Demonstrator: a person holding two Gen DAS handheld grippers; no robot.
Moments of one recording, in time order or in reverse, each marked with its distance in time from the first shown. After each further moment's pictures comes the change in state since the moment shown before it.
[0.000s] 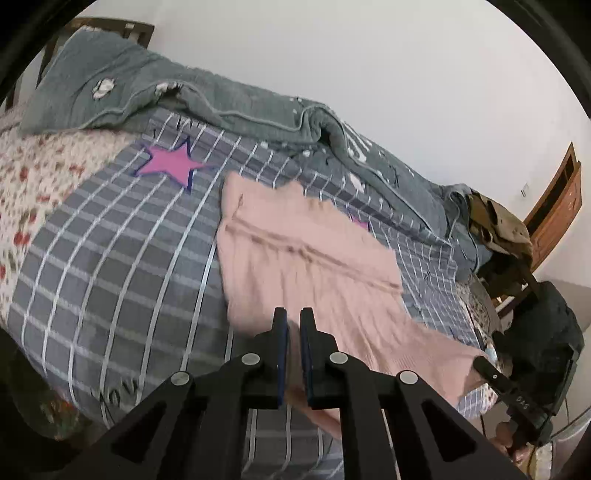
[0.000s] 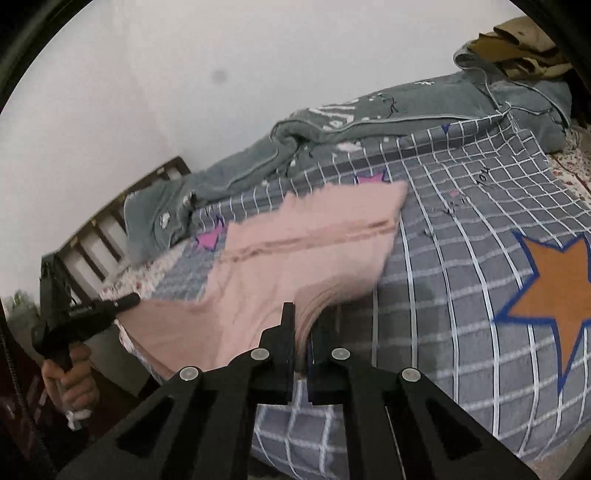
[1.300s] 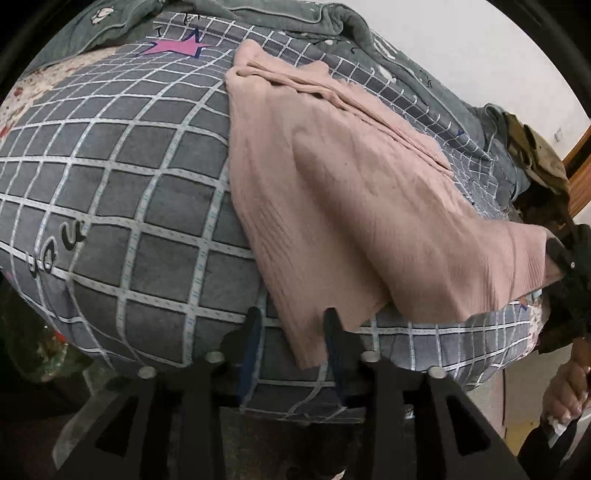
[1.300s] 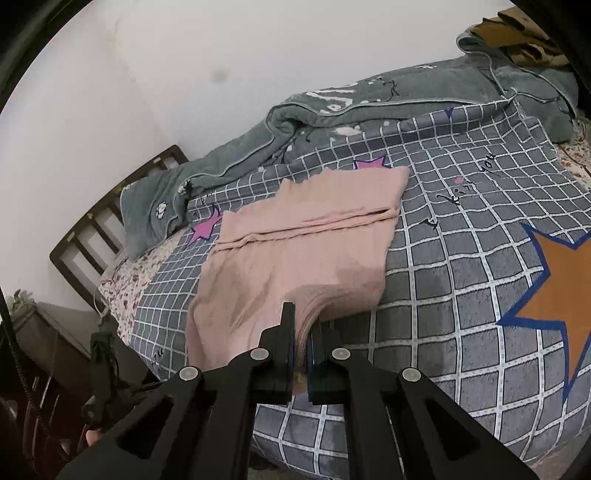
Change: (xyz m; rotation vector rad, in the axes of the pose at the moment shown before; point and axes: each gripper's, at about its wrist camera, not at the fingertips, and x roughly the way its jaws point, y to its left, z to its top) left arm 0.070 0.007 -0.129 0.006 0.265 0.085; right arm 0.015 -0.005 -0.005 -0.016 0.065 0.001
